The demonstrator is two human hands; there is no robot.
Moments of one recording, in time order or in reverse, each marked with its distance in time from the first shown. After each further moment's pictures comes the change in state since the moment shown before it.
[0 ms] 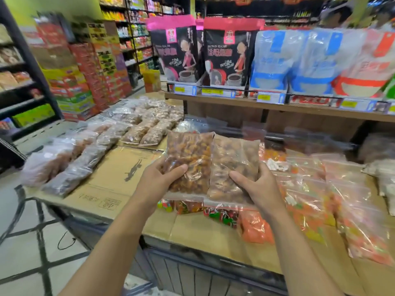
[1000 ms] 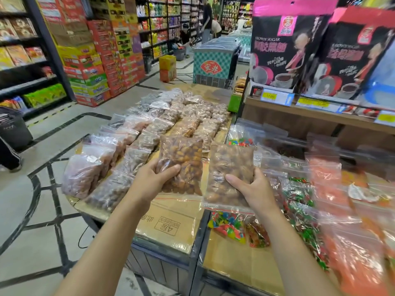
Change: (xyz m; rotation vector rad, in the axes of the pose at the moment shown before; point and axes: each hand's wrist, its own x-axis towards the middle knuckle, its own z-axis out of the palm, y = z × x) left_hand 0.147 -0.031 -0.303 -0.041 0.049 -0.111; right_hand 0.103 -0.001 0.316 -0.085 -0.066 0.108
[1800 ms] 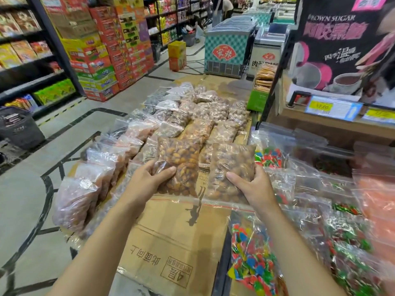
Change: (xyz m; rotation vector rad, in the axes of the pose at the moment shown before) left_hand 0.159 -0.011 -0.044 0.099 0.055 -0.052; right_hand 0.165 0.020 0.068 0.047 -0.053 0.058
